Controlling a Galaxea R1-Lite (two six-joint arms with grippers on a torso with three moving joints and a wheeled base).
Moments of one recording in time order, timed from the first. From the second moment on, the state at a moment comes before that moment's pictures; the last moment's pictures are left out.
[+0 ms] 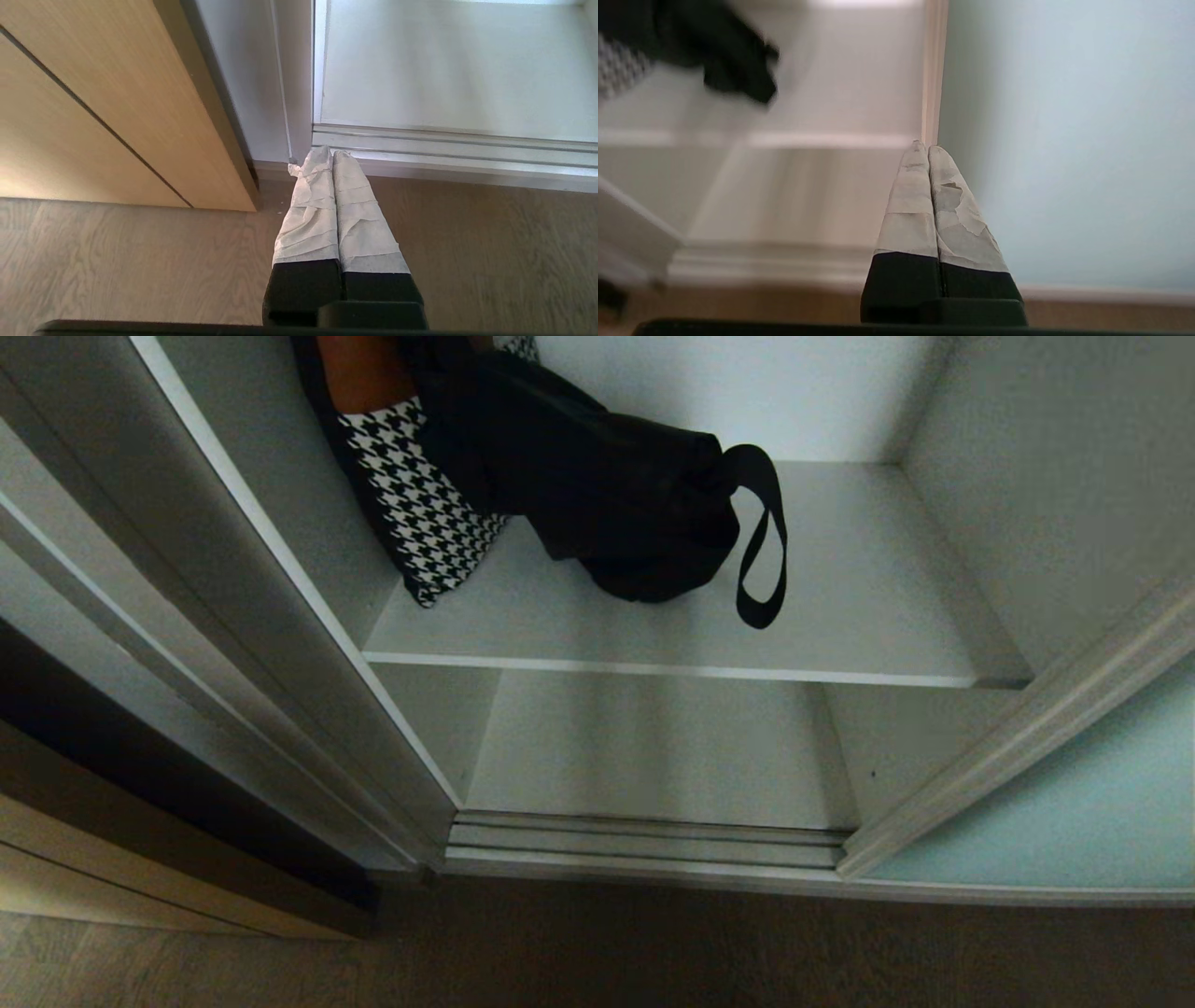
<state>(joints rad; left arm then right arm) 0.00 0.00 0.00 0.00 0.00 0.01 0.01 0.40 -0.71 0.07 -0.03 0.08</state>
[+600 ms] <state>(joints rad) 0.00 0.00 0.00 0.00 0.00 0.01 0.00 0.77 -1.03 0.09 -0.14 0.24</state>
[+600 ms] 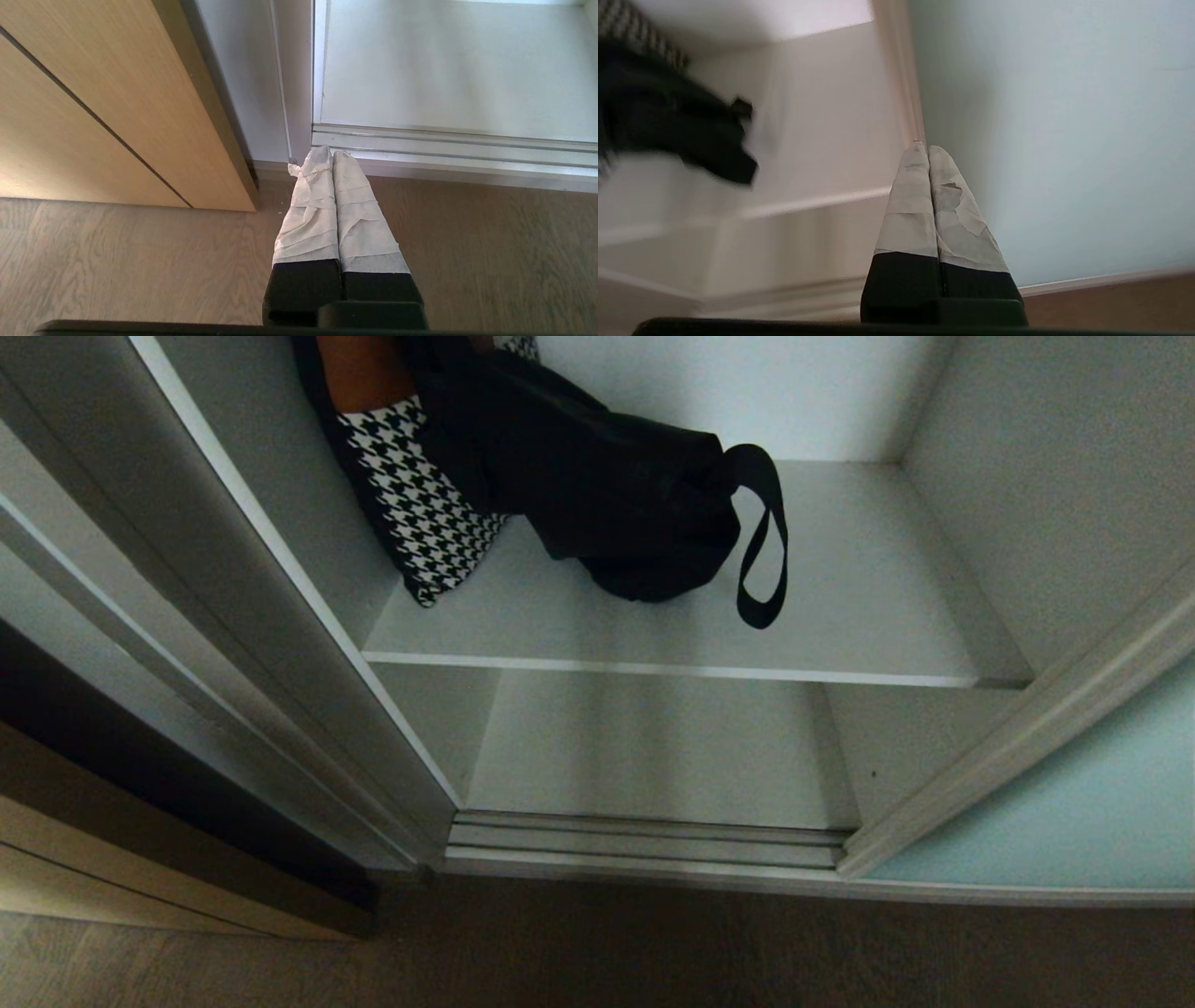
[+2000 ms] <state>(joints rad) 0.00 0.00 0.00 0.00 0.00 0.01 -0.54 1.04 -1.18 -0.01 0.44 0.50</state>
